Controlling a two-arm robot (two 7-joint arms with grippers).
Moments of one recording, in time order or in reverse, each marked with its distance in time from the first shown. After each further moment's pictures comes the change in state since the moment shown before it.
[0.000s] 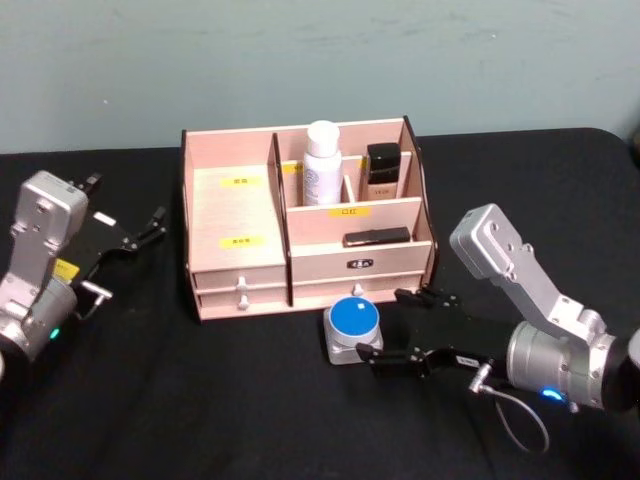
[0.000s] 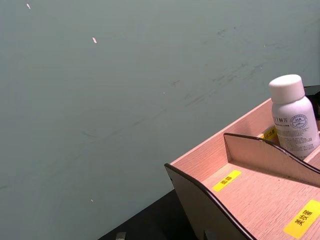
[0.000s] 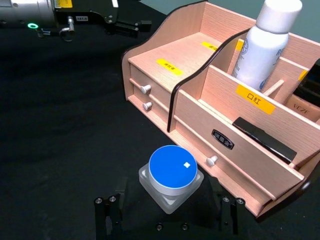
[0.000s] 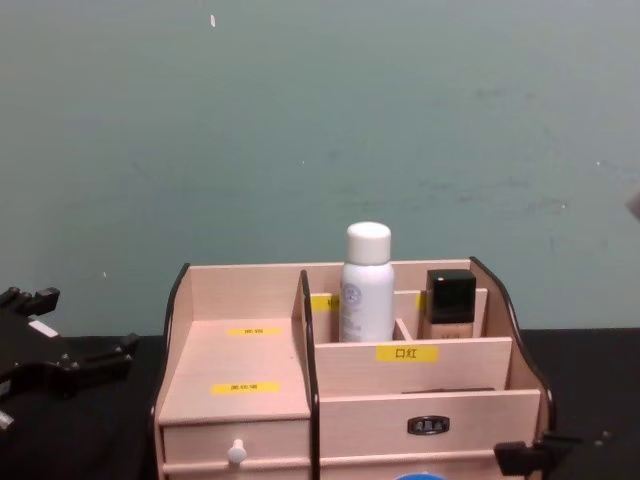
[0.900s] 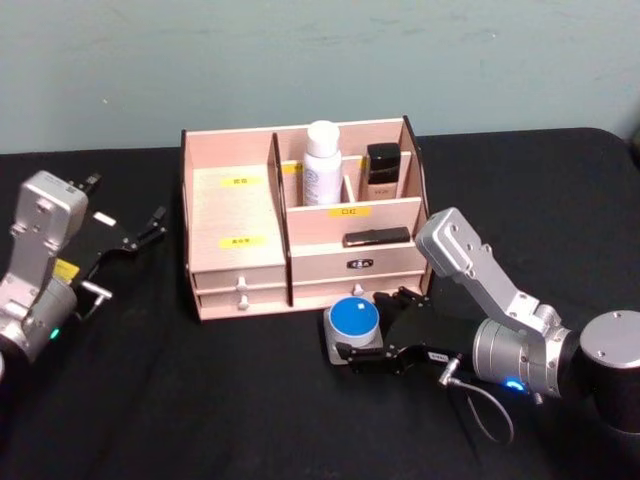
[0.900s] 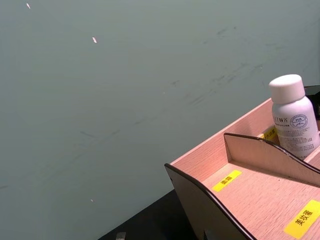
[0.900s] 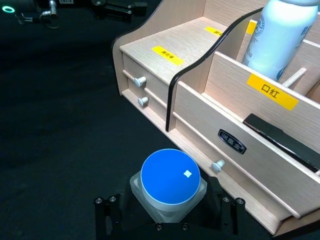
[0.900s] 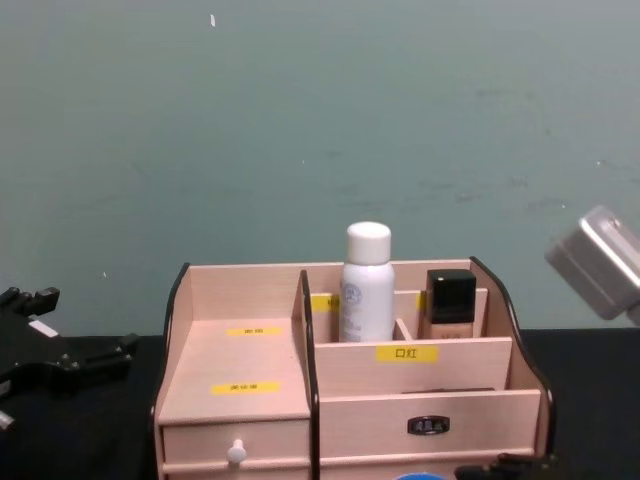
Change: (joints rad) left arm 0.000 0.000 0.000 0.000 0.000 0.000 0.000; right arm 0.099 -0.088 -0.071 0.168 -0.037 -0.026 0.017
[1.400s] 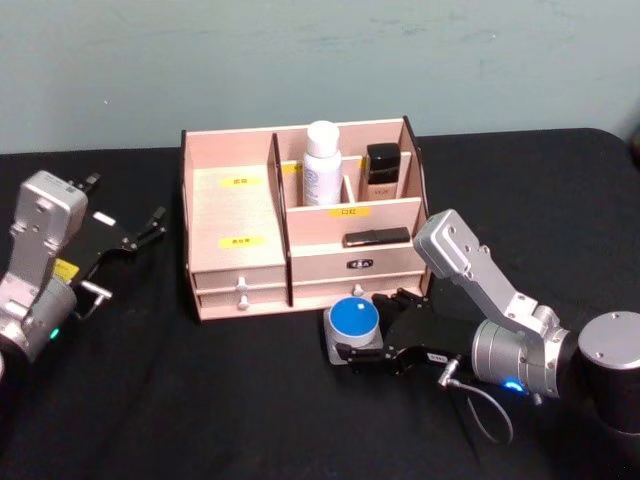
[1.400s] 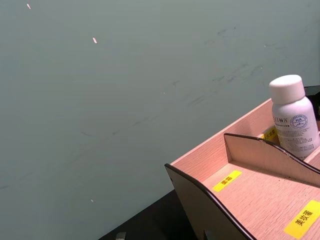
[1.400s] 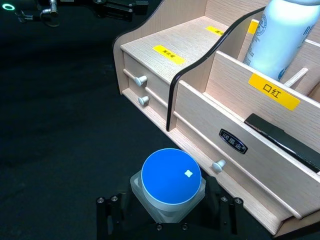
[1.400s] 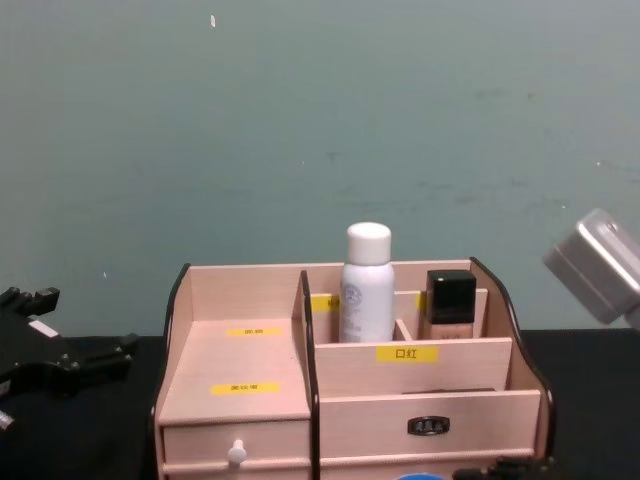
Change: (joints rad) left arm 0.000 0.000 0.000 0.000 0.000 0.000 0.000; right arm 0.001 0.000 -0.003 0.003 -0.005 -0.003 0.001
